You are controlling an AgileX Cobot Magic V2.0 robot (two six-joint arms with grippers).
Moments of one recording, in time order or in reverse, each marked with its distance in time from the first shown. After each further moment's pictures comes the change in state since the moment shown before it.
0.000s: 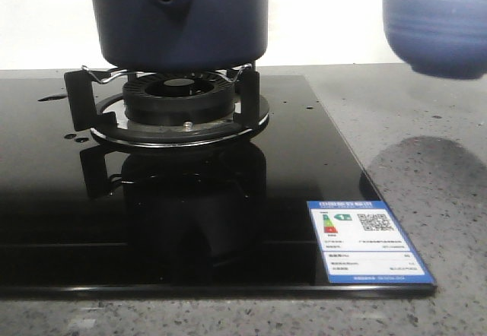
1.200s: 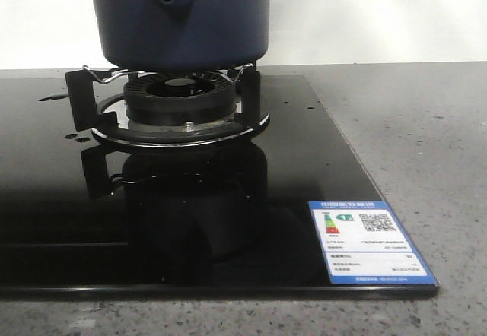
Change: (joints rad) left arm 0.000 -0.046 0.000 0.053 -0.017 -0.005; right arm 0.442 0.275 -0.768 -0.072 0.213 0.010
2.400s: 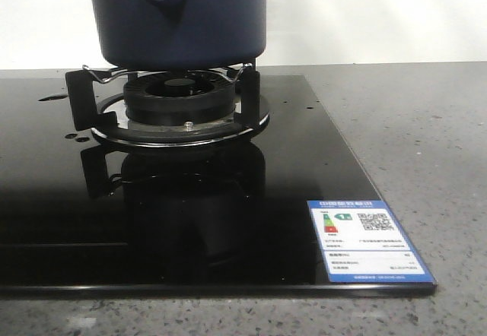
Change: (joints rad) left arm 0.000 -0.023 0.000 0.016 -0.099 -0.044; right arm 0.199 0.072 -0.004 -0.331 -0.410 -0.041
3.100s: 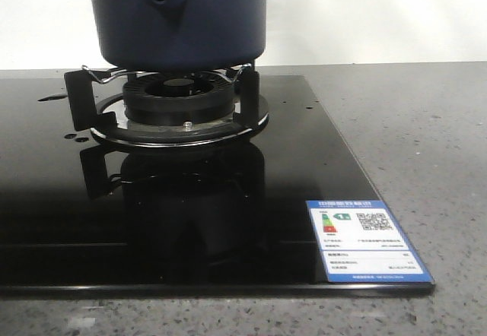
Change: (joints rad) left arm 0.000 0.000 0.000 0.031 -0.037 0.000; right arm 0.053 -0.029 0.000 -0.216 -0.035 -0.061
